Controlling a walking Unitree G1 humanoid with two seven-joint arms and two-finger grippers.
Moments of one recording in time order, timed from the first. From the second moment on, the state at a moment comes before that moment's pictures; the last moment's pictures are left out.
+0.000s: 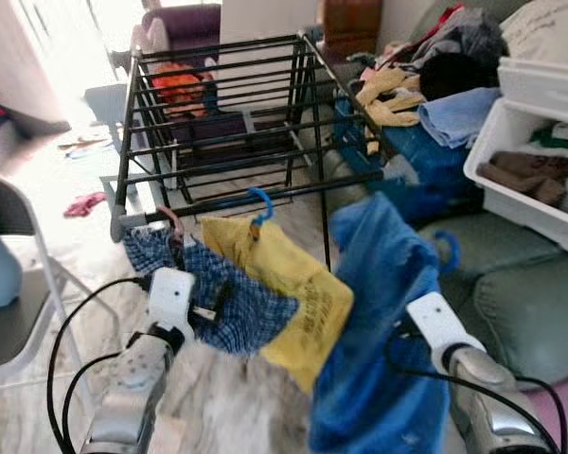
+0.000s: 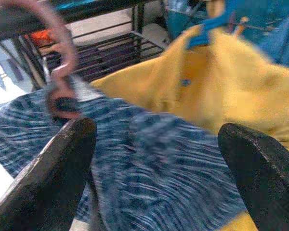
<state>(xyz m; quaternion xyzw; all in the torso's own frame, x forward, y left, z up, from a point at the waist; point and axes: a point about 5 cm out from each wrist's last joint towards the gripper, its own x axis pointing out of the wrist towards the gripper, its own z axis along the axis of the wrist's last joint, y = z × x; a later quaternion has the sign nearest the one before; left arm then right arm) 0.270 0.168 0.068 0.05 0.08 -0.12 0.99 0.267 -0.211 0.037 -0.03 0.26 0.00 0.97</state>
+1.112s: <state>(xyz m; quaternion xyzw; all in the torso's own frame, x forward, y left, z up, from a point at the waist) 0.270 0.175 0.068 0.03 0.08 -0.10 0.99 0.279 -0.203 0.046 -0.08 0.23 0.05 0.97</state>
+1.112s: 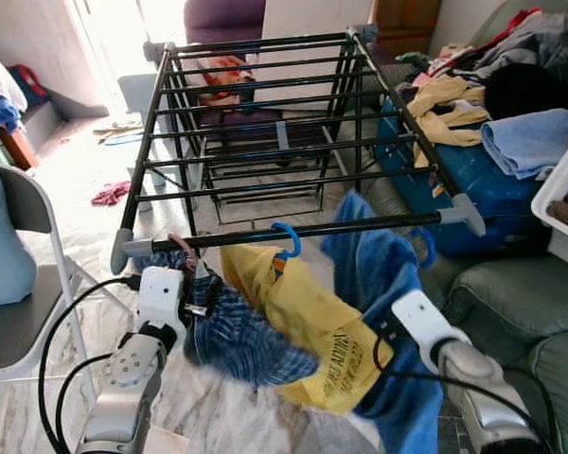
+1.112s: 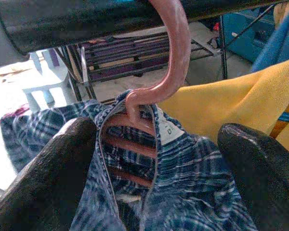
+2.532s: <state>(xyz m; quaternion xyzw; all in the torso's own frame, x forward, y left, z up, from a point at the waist) 0.274 0.168 0.073 0.01 0.05 -0.09 0.99 0.311 -0.226 0.050 -0.02 0.27 0.00 0.96</state>
